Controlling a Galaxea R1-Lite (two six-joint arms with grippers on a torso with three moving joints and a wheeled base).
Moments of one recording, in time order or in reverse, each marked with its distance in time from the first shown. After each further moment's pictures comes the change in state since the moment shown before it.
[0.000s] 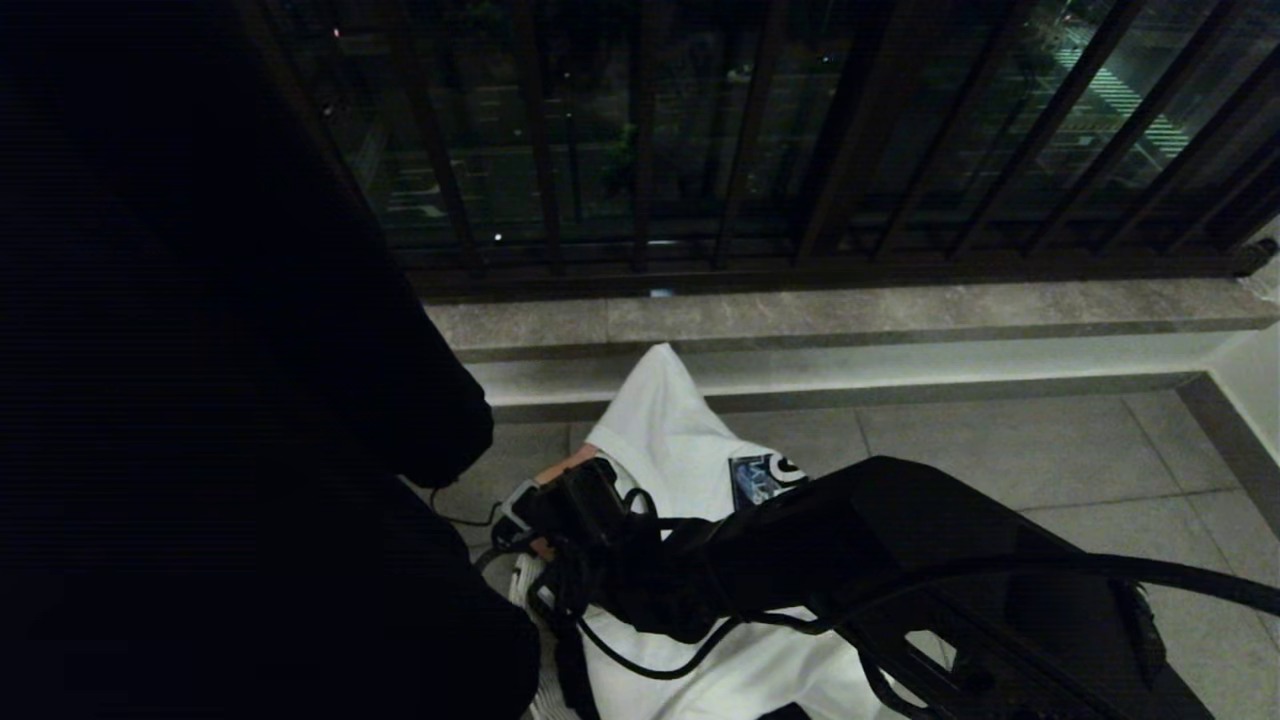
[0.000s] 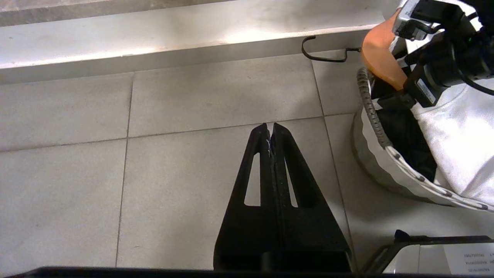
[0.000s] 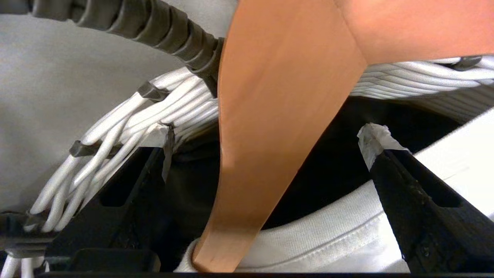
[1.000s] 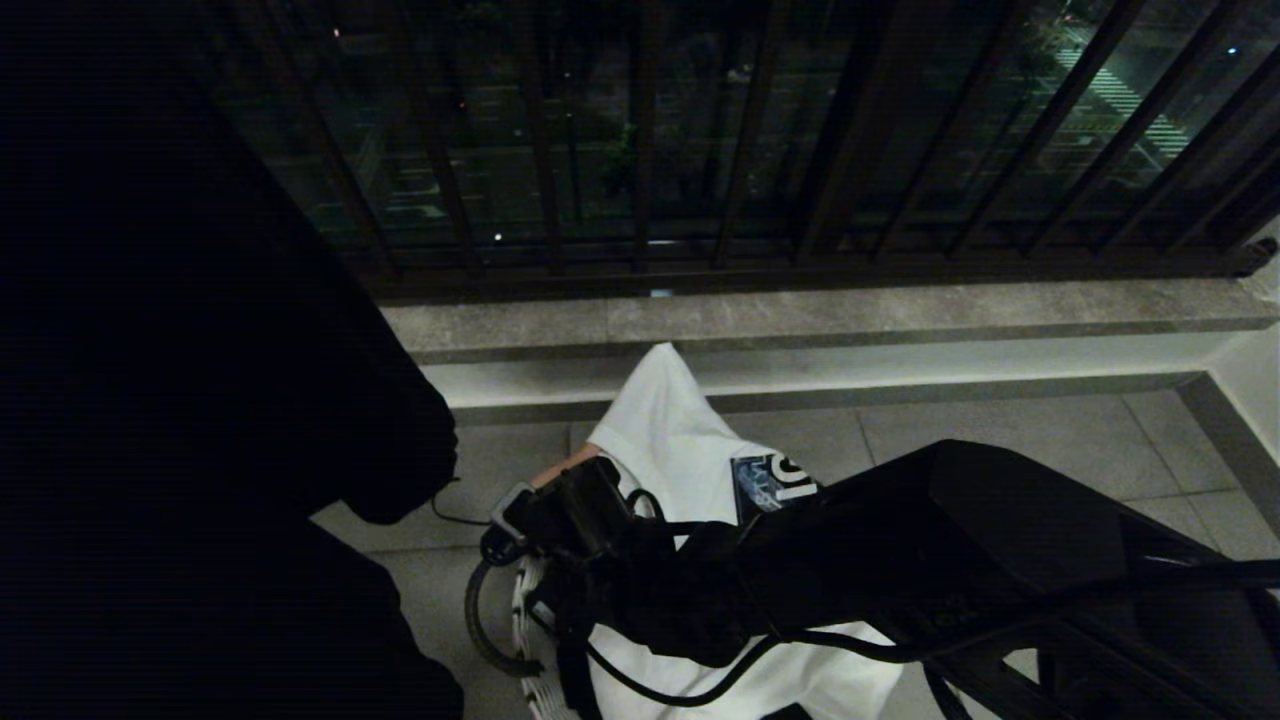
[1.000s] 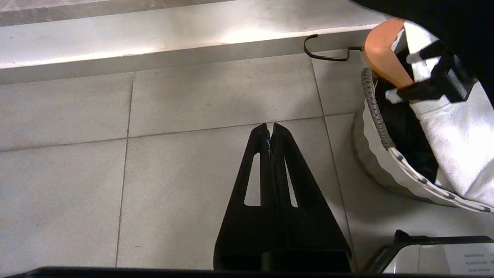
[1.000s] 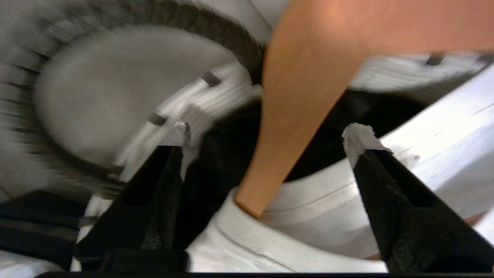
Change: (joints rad) left arm 0.000 0.000 0.000 0.000 0.000 0.000; right arm 0.046 -0.129 0.143 -0.009 0.000 0.008
